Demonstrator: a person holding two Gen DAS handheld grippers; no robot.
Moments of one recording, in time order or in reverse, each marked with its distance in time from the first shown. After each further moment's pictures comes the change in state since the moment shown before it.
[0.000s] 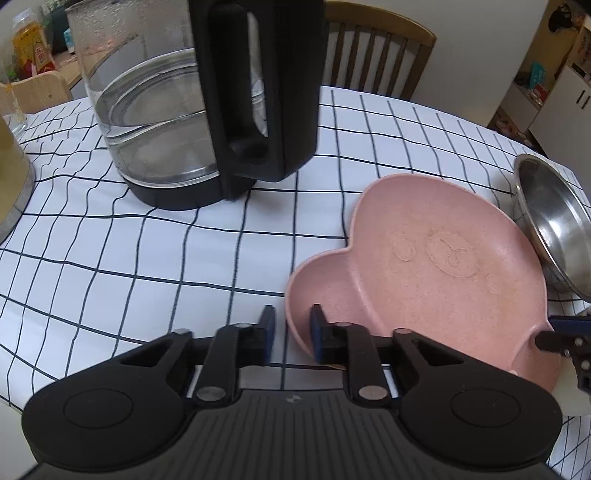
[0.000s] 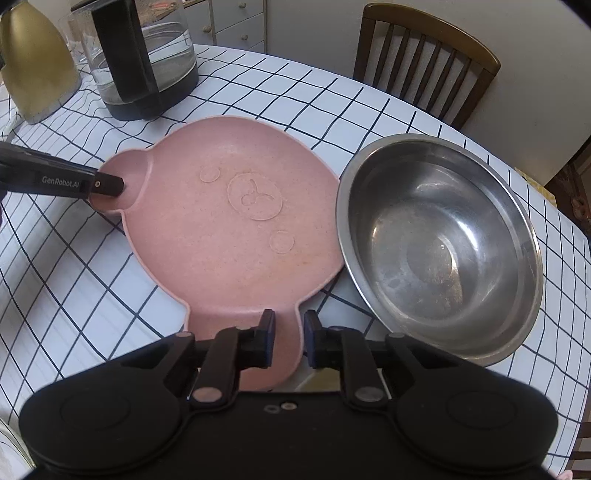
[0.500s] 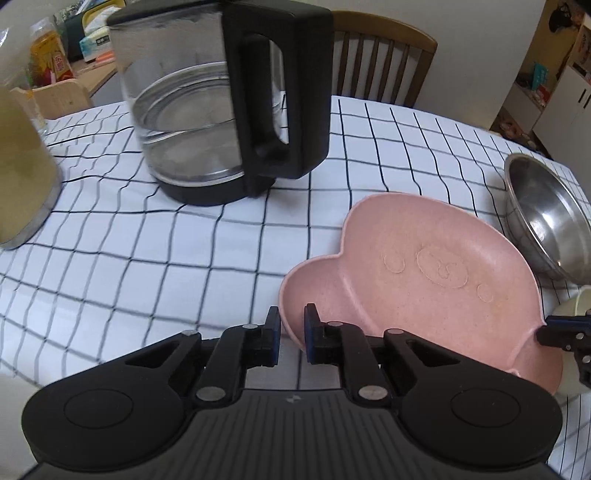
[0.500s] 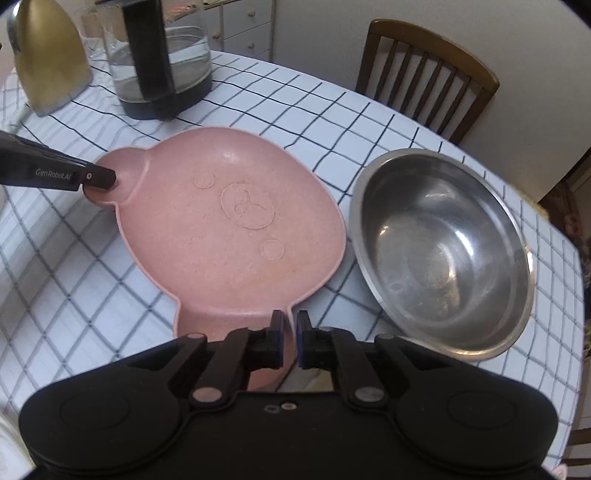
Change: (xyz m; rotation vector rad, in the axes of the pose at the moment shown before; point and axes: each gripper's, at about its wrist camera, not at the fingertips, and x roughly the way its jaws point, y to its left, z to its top) left arm -0.037 0.009 -0.015 0.001 -0.016 0.032; right arm -0.015 0.016 -0.009 -0.025 -0.035 -0.005
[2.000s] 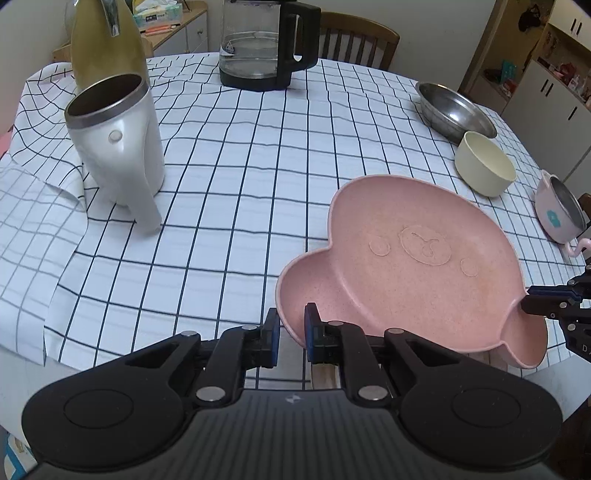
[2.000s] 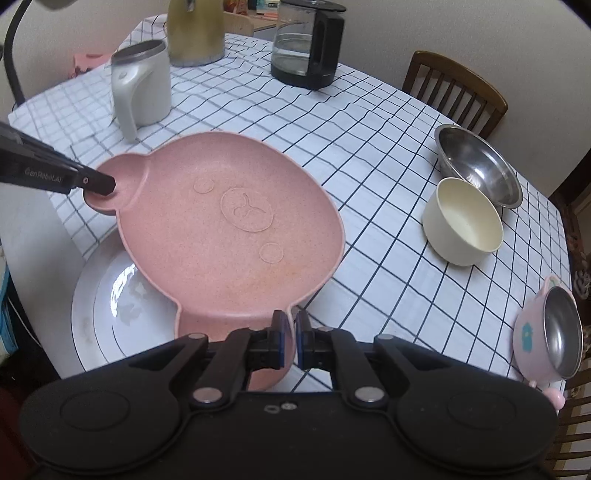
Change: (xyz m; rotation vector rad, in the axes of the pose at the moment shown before) left arm -0.179 0.039 -0.241 0.004 -0.017 -0.069; right arm -0.143 0.155 -0.181 -0.105 -0.067 -0.011
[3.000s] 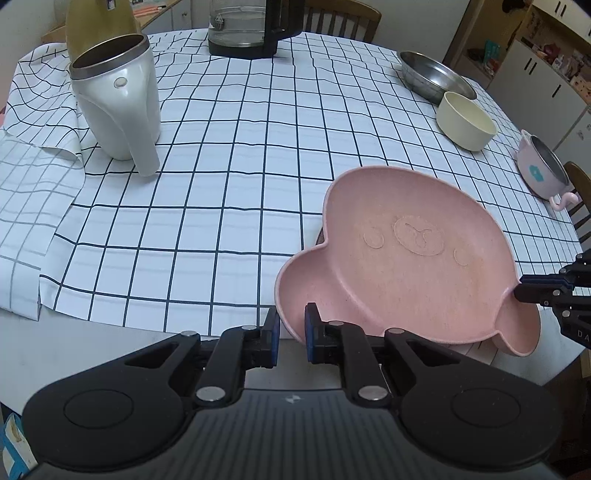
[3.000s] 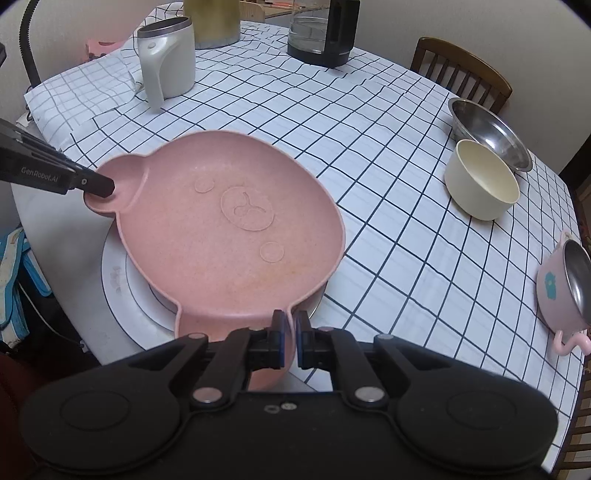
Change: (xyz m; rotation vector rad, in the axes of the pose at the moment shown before) left arm -0.013 0.007 -0.045 0.042 0.056 -0.051; right arm -0.009 0.029 -0.043 0.030 0.020 0.031
